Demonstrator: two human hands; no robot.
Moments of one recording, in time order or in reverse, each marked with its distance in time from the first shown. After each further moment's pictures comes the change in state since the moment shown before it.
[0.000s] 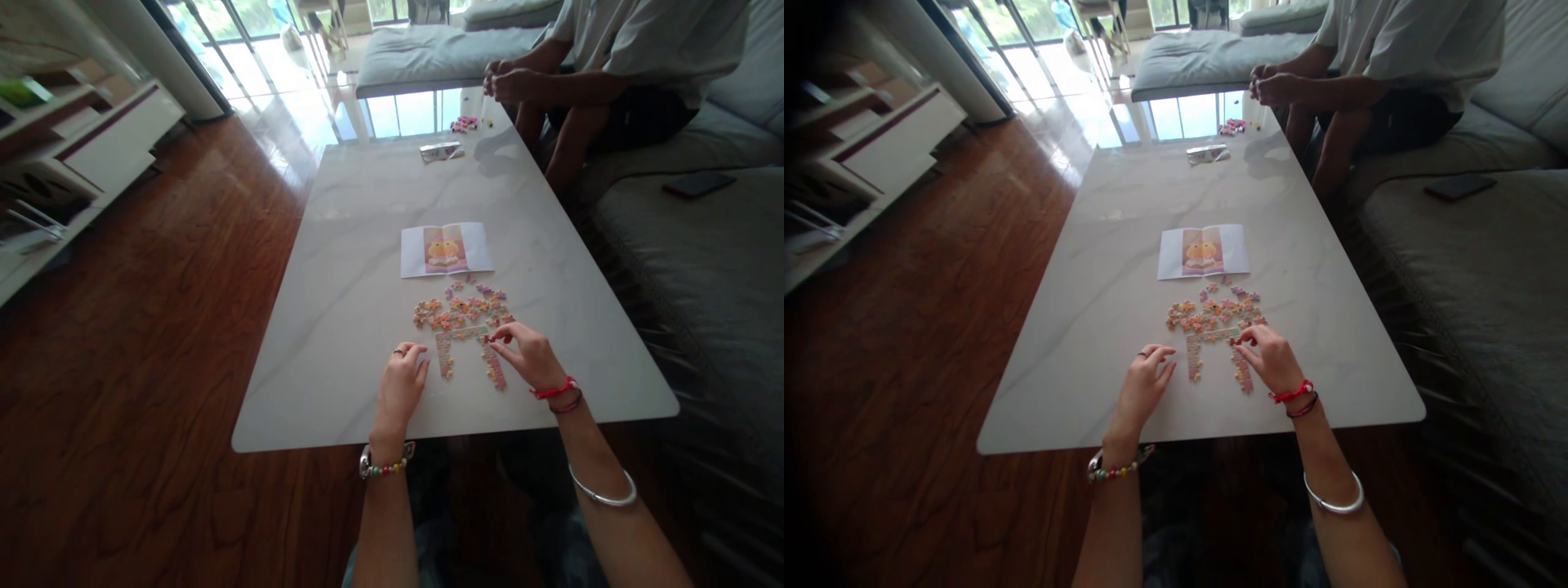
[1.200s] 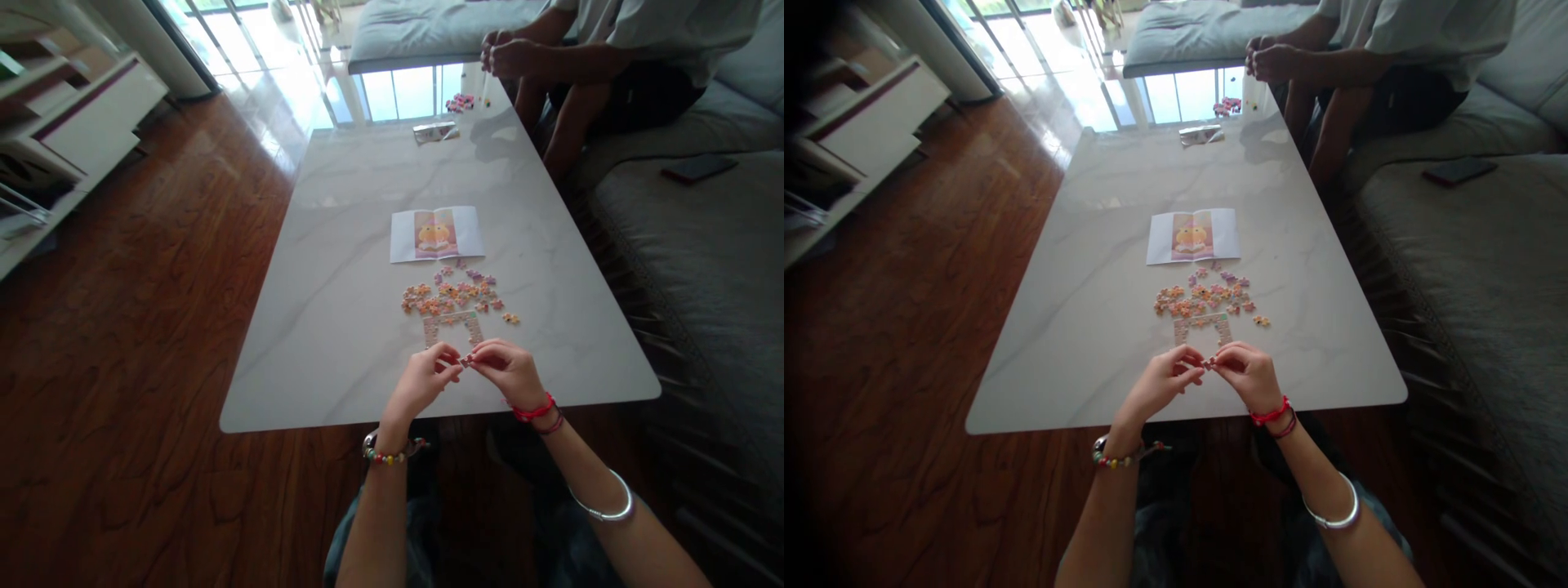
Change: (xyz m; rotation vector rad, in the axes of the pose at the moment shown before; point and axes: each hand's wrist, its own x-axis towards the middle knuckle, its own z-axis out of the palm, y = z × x) left_hand -0.009 0.041 0.021 -0.561 -0.432 -0.149; right_hand -0.045 -0.019 0.018 0.623 0.040 0.185
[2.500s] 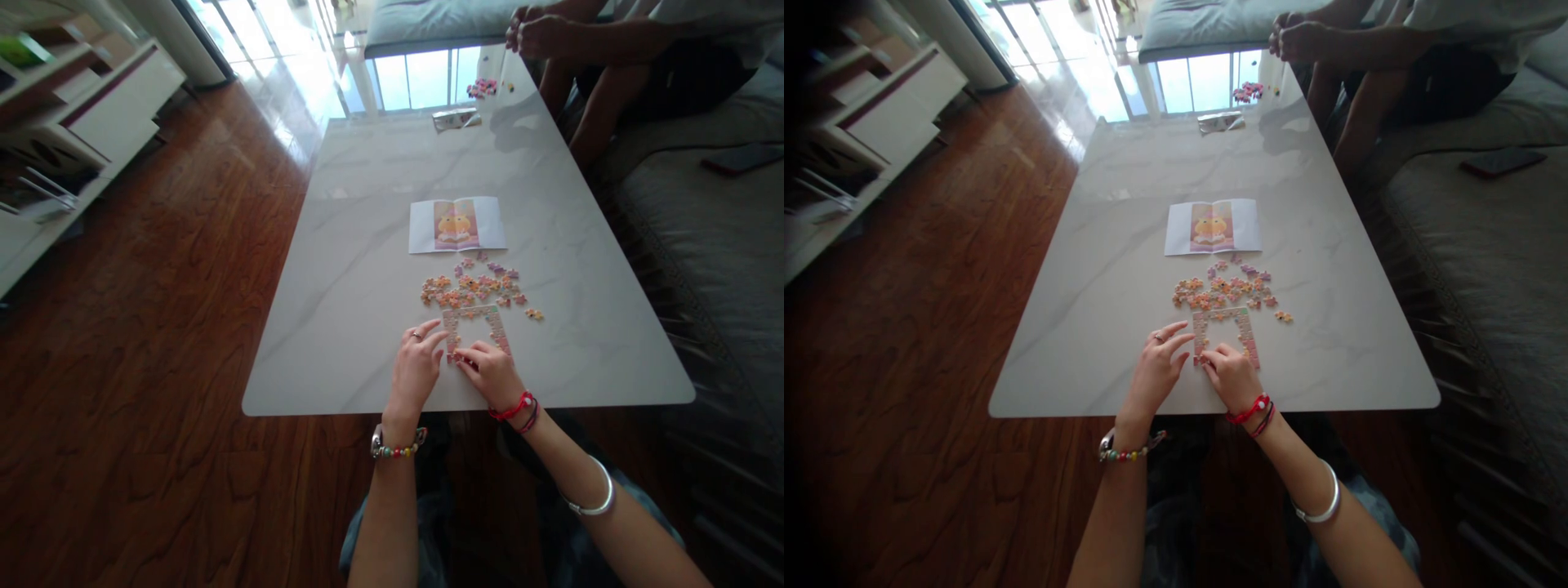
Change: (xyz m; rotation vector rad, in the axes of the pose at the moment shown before) left_hand -0.007 -0.025 -0.024 0.648 0.415 0.247; right_hand 0.006 -0.005 0.051 -0.651 -0.163 -0.155
